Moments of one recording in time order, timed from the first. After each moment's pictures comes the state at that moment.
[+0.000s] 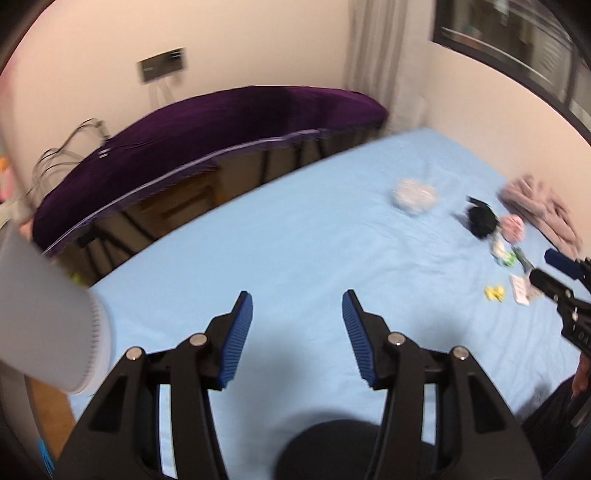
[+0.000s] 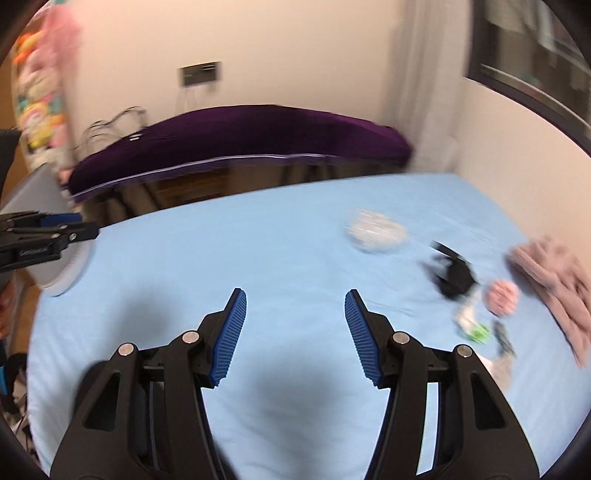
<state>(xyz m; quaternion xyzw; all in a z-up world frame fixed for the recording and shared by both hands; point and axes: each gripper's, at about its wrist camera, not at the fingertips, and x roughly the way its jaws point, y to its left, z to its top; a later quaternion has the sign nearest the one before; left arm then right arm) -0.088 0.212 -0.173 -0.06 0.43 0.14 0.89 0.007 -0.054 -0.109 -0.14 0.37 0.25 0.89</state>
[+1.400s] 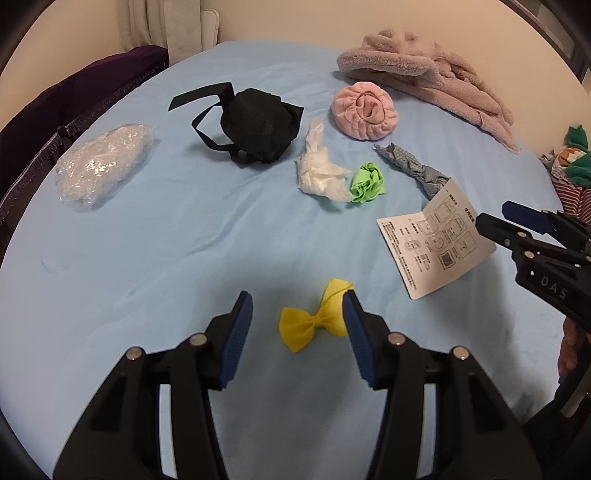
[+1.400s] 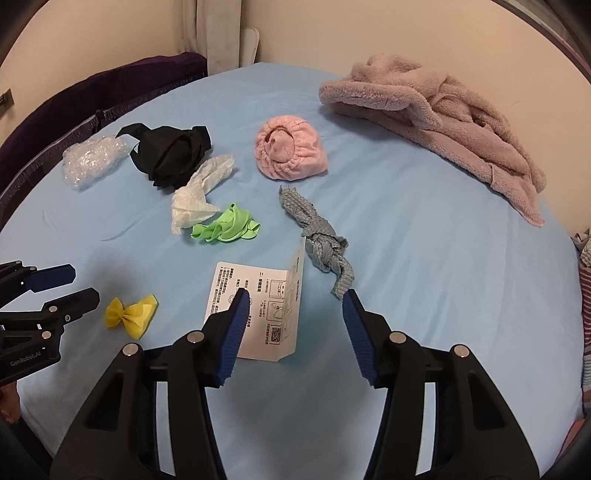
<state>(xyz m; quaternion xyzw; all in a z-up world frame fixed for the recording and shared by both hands) 0.157 -0.117 -0.351 0.03 0.52 -0.11 0.85 0.177 -0.323 -0.266 -0.07 0.48 0.03 0.87</state>
